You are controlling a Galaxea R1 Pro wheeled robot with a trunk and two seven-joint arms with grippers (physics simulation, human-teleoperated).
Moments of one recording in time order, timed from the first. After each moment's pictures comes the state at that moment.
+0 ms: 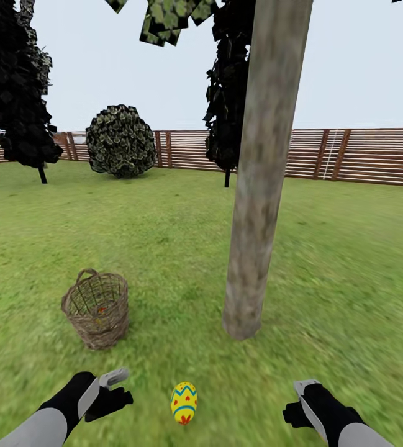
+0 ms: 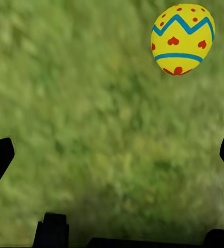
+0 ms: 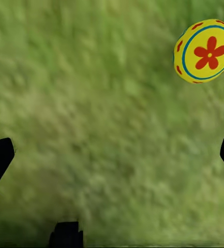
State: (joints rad) left arm -0.63 0.08 0.19 -0.28 0.09 0.63 -0.09; right arm -0.57 -0.09 0.05 -0.31 0.06 0.54 0.01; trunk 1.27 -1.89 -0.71
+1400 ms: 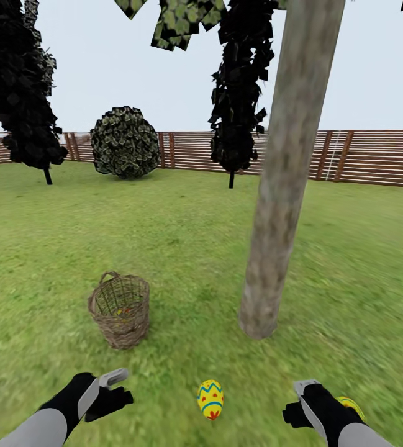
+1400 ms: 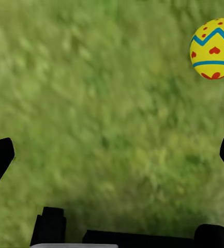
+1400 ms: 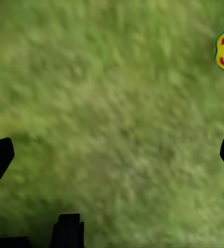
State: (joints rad) left arm -0.63 0.08 0.20 -0.28 0.10 0.62 -0.09; right arm -0.57 -0.09 0.05 -0.31 0.06 0.54 0.01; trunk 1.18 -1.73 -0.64
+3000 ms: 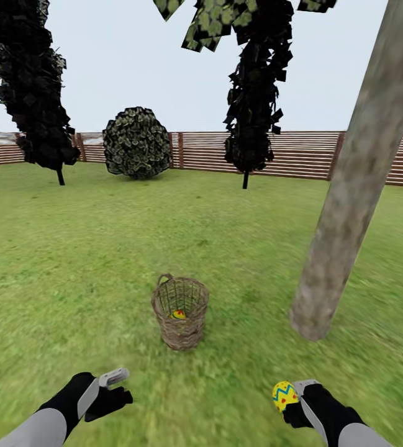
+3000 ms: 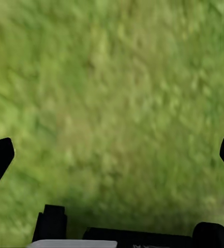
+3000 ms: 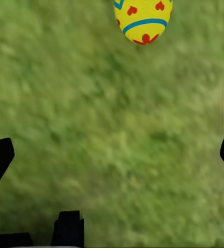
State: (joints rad) left arm -0.63 0.08 0.20 -0.28 0.10 0.61 -0.09; right arm -0.57 -0.09 0.05 -0.31 0.06 0.54 0.01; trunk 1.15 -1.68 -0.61
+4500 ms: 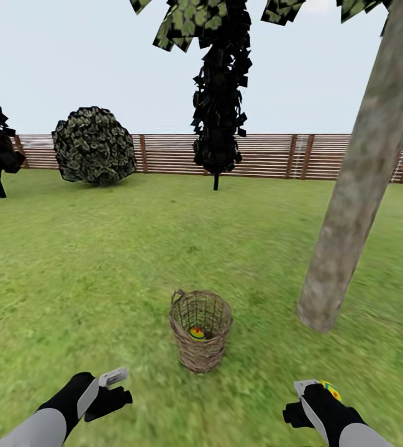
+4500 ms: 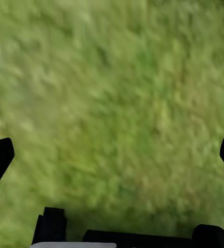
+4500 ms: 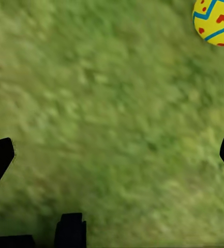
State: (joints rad) left arm -0.63 0.09 0.20 -0.28 0.10 0.61 -0.09; right arm -0.57 -0.10 0.04 -0.31 0.05 0.54 0.01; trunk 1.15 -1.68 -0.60
